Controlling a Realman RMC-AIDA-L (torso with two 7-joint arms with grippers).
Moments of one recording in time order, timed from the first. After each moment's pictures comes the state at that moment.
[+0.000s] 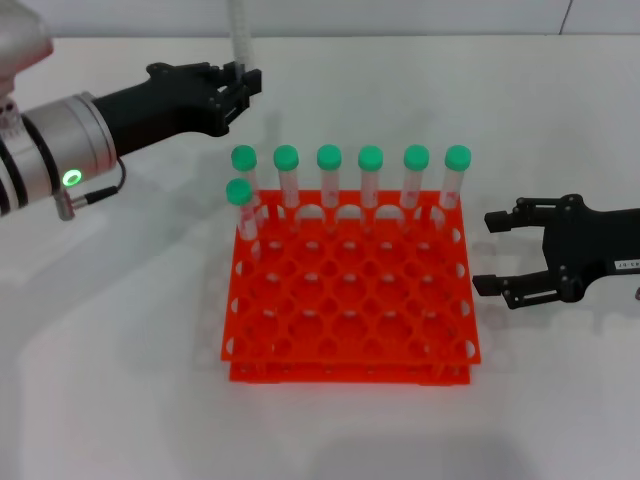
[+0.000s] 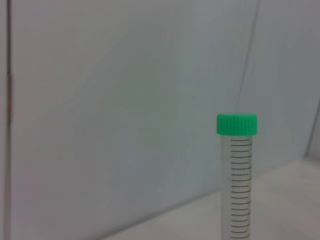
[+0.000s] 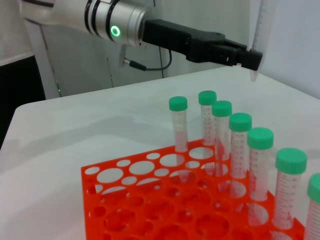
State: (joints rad) left arm -0.42 -2.08 1.23 0.81 1.42 0.98 -1.45; right arm 0.51 2.01 -0.96 -0.76 -1.94 -1.53 1.32
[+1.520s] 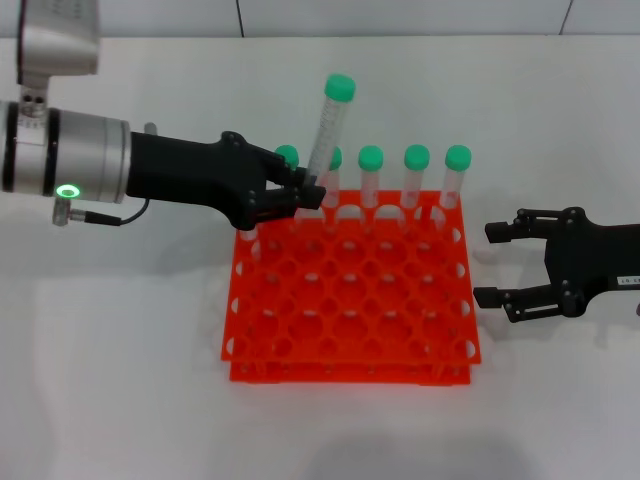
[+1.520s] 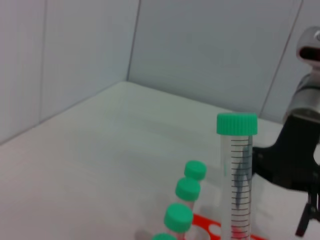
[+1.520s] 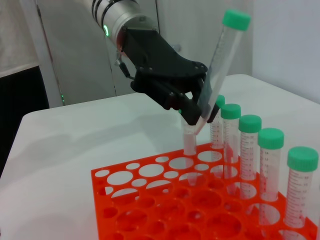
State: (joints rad) left arm -0.72 -1.94 1.12 0.52 1.78 1.46 -1.47; right arm 0.48 2.01 -0.96 -0.72 -1.91 -1.54 1.26
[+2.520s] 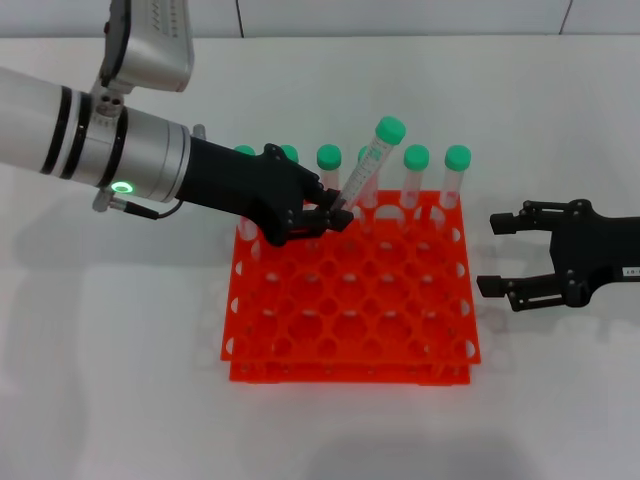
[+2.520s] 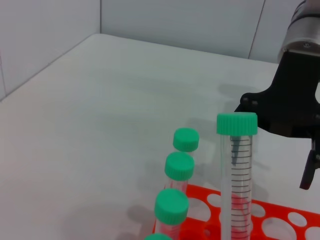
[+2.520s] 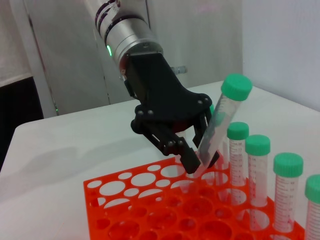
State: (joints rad) left arm -0.81 -2.00 1.12 0.53 1.95 1.39 -1.45; right arm 0.48 2.00 -0.96 -0.72 -1.88 -1.54 1.29
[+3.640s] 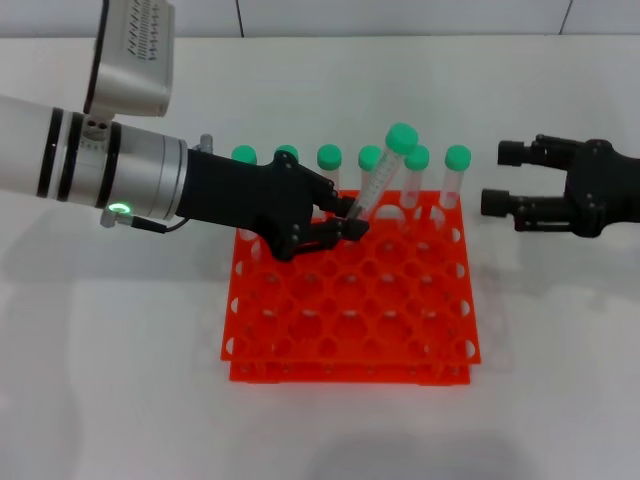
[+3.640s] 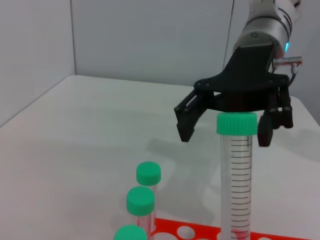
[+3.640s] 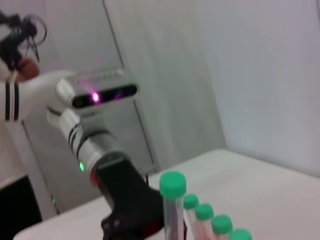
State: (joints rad) left arm -0.76 -2.01 1.11 0.53 1.87 1.46 -1.31; right arm 0.50 2.00 -0.84 -0.68 -1.74 -1.63 1.43
